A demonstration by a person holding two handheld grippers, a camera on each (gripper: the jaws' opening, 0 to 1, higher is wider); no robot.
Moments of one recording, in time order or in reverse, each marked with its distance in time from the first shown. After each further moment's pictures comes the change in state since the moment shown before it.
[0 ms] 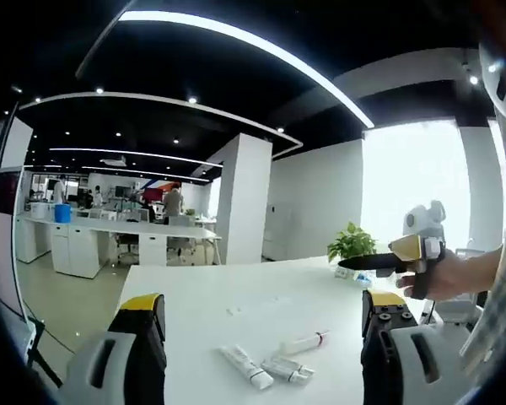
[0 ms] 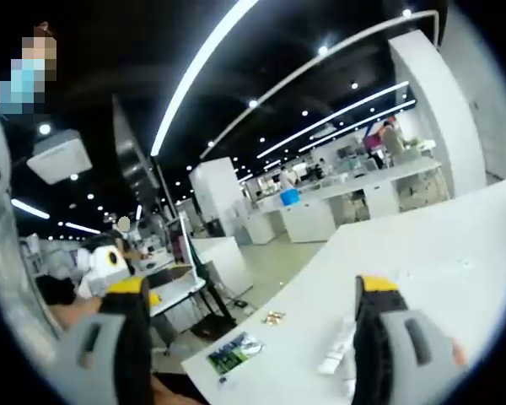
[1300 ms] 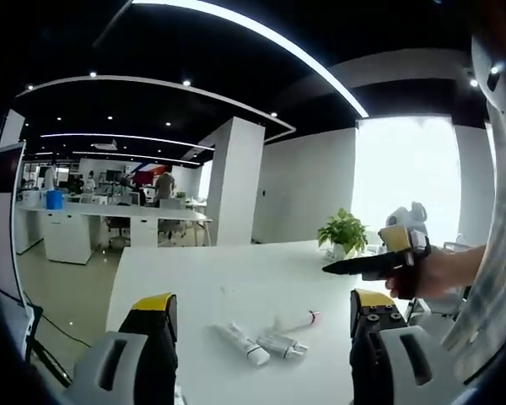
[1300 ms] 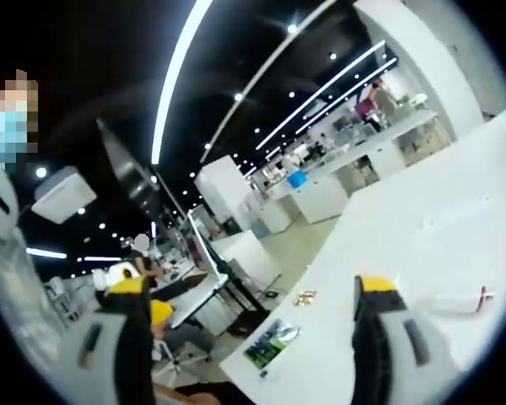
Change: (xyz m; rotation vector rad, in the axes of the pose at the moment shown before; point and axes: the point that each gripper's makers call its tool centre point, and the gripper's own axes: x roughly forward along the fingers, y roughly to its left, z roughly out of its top) left arm -0.027 0.013 -0.027 -0.031 0.083 -0.047; right arm 0.021 0.010 -0.044 0.233 0.049 0.061
